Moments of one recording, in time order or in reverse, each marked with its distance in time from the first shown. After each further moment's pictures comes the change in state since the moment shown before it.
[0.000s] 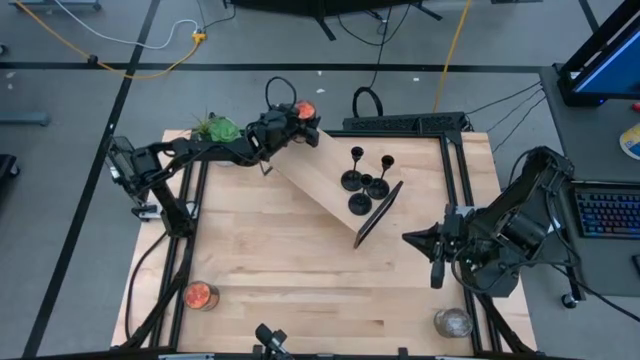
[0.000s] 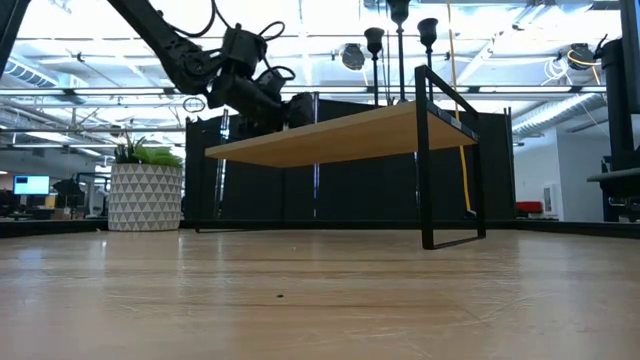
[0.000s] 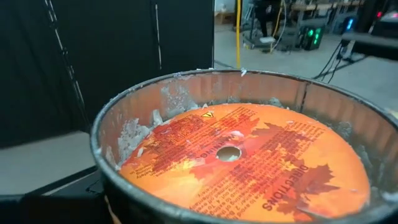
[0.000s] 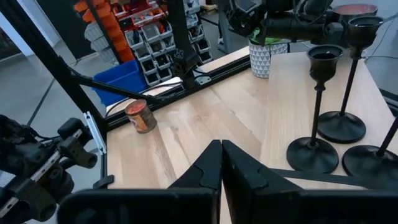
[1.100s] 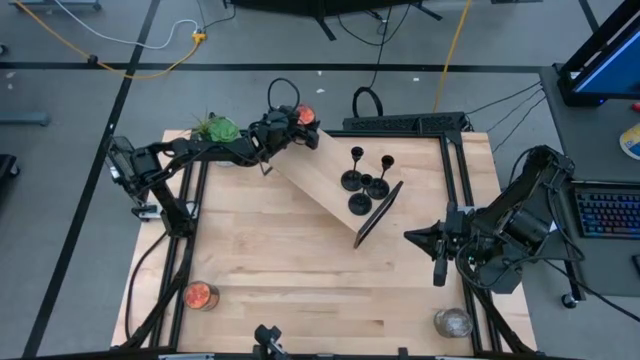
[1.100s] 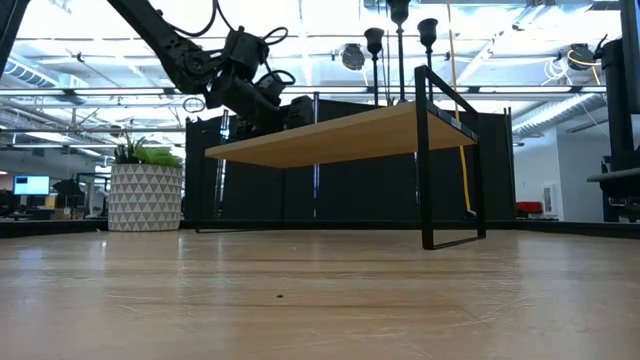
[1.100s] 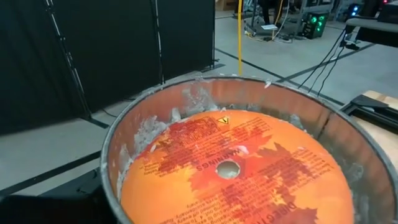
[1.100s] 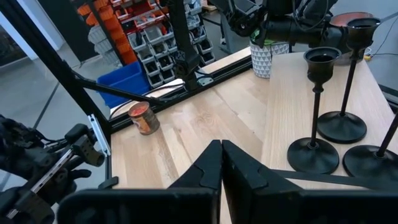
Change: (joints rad) left arm -0.001 -0.002 0.000 -0.067 0.002 -0.035; right arm 0.000 -0.020 0.000 0.001 -0.007 0.000
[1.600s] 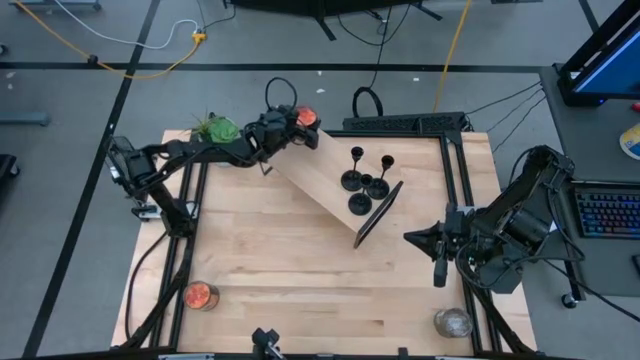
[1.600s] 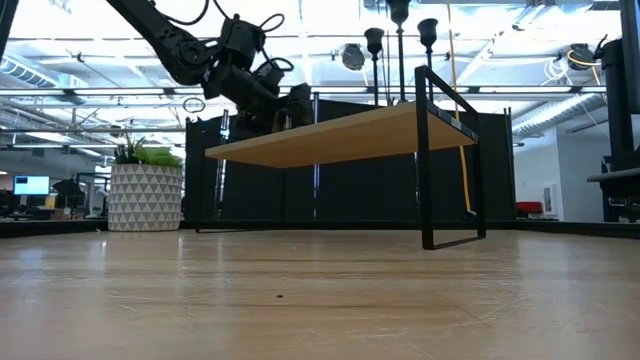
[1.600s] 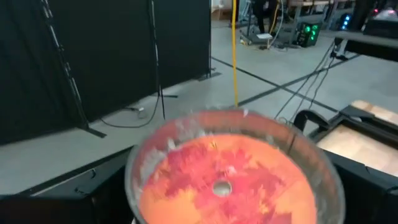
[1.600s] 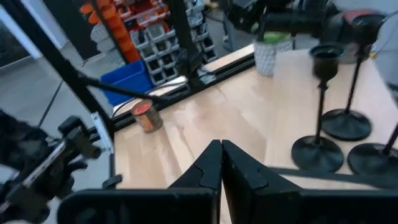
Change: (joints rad) left arm -0.018 -0.044 0.000 -0.003 -0.011 0.018; right arm 0.000 0.000 0.000 0.008 -0.018 0.000
